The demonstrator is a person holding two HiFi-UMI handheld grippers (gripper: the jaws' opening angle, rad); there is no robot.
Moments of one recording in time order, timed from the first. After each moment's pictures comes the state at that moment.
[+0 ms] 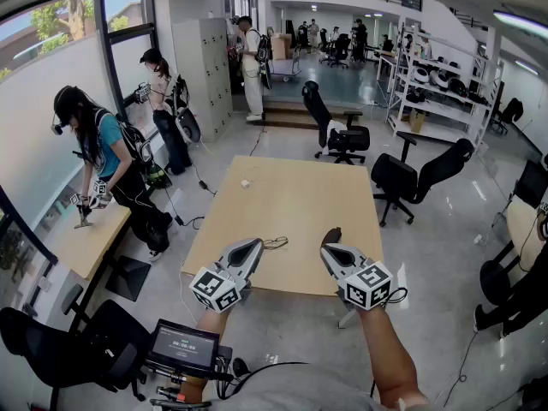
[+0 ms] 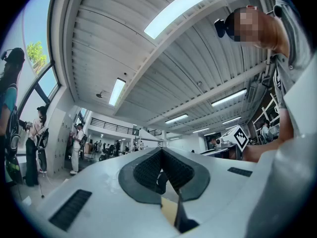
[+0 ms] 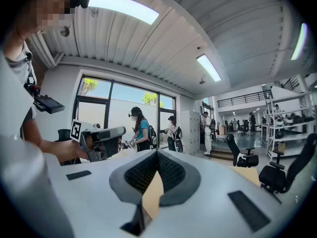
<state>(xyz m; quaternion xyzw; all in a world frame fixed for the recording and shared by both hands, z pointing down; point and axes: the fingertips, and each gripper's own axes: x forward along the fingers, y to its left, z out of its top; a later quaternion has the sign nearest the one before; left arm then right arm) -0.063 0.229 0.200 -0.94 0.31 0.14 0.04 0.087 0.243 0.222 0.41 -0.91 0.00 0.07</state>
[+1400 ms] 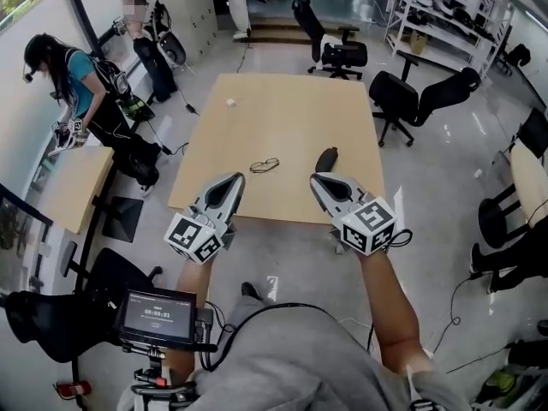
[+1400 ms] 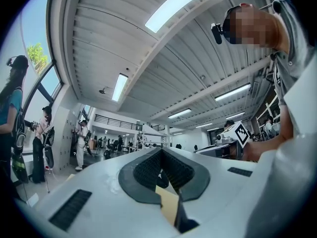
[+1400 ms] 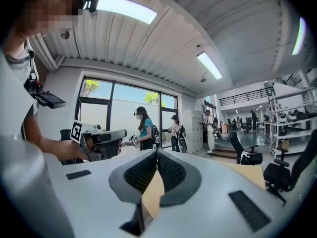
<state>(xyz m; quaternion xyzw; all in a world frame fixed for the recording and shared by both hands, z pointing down) -0.063 0.214 0.206 -0.94 0.33 0.12 0.03 0.082 0.223 0.221 0.39 -0.92 0.00 0.07</state>
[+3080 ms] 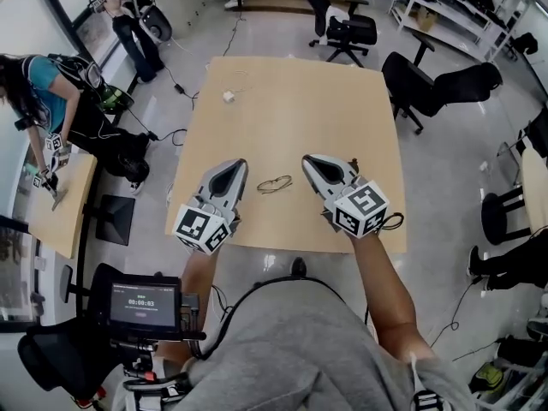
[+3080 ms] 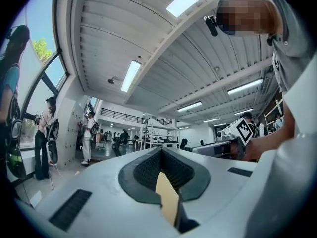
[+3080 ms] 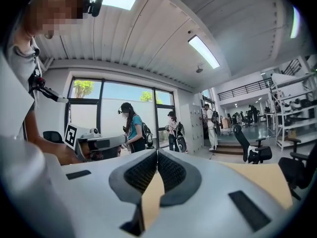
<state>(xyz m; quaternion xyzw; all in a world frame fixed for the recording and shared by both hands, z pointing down) -0.083 -0.045 0.267 -0.93 0.36 0.09 0.00 0.042 -0.043 0.276 0.38 -0.92 0.04 0.05</state>
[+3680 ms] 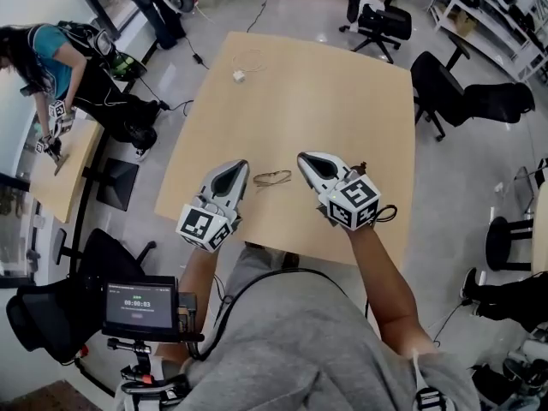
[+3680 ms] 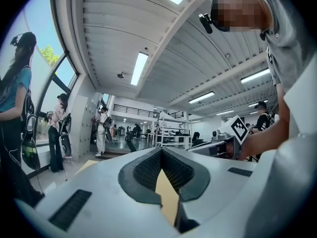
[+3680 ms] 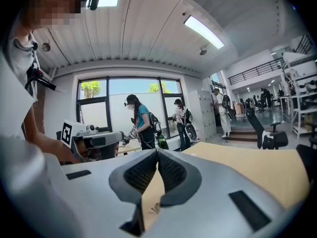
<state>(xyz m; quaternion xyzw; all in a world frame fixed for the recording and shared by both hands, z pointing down) -0.020 -0.094 0.333 -0.90 0.43 0.04 -0.03 0.093 -0.121 0.355 0.30 -0.94 0.10 0.09</state>
